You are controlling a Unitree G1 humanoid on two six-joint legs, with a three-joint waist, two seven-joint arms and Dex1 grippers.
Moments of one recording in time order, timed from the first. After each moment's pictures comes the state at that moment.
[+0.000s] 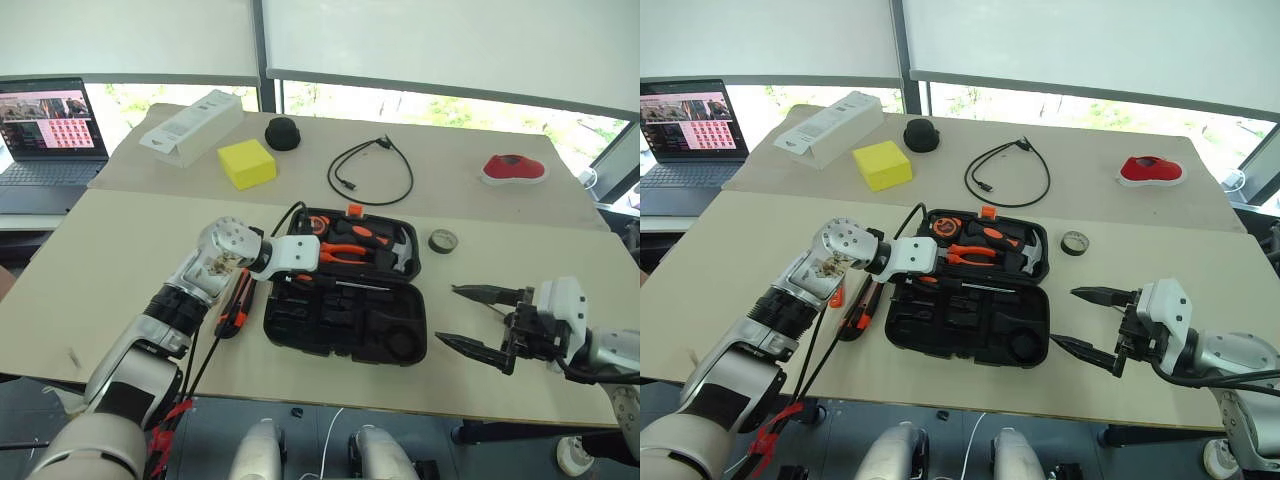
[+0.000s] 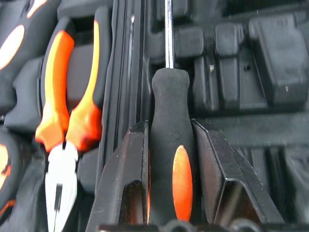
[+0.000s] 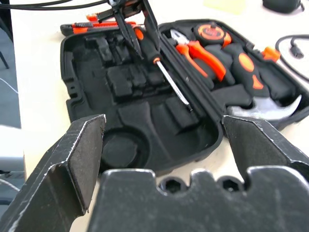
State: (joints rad) left arm -0.85 0.49 -0.43 0.40 0.12 0.03 -1.27; right arm 0.15 -0.84 -0.29 -0.32 0.59 0.20 1.07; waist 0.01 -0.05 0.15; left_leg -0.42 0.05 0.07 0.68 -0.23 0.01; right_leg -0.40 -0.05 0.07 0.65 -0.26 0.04
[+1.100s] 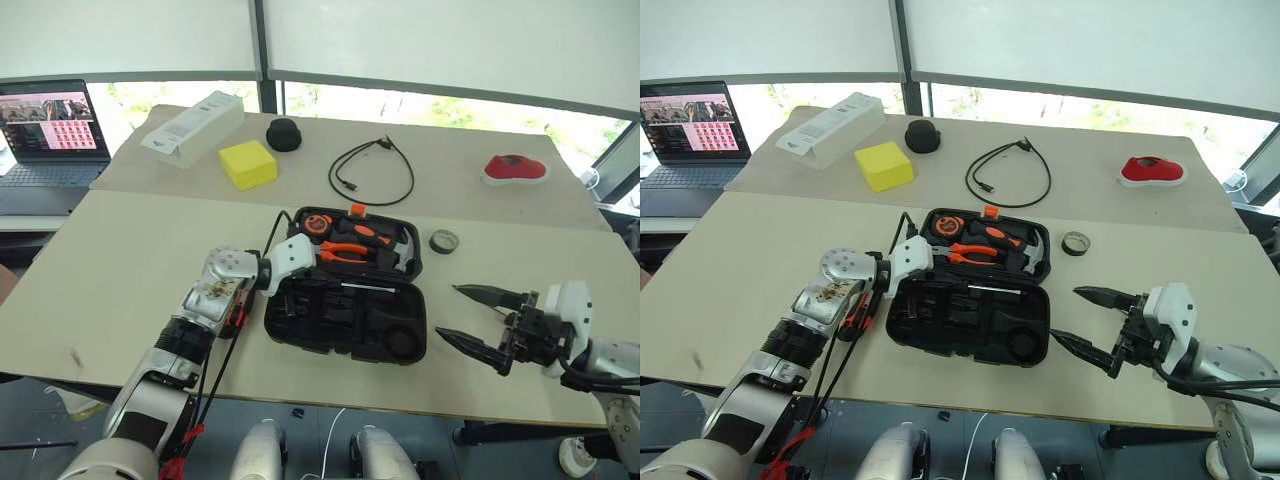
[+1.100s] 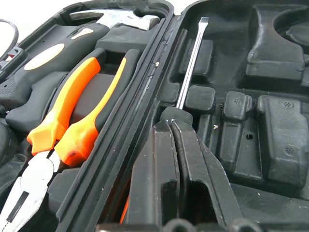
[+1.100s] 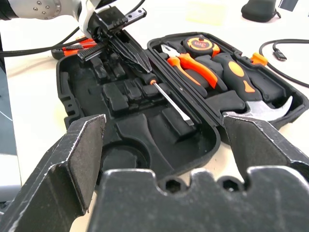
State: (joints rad) left arm -0.67 0.39 -0.29 0.36 -0.02 0.11 -1.12; right arm 0.18 -0.74 -0.33 -0.37 0.61 0.23 1.02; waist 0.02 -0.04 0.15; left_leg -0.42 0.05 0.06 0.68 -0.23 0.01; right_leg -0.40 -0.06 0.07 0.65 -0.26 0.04
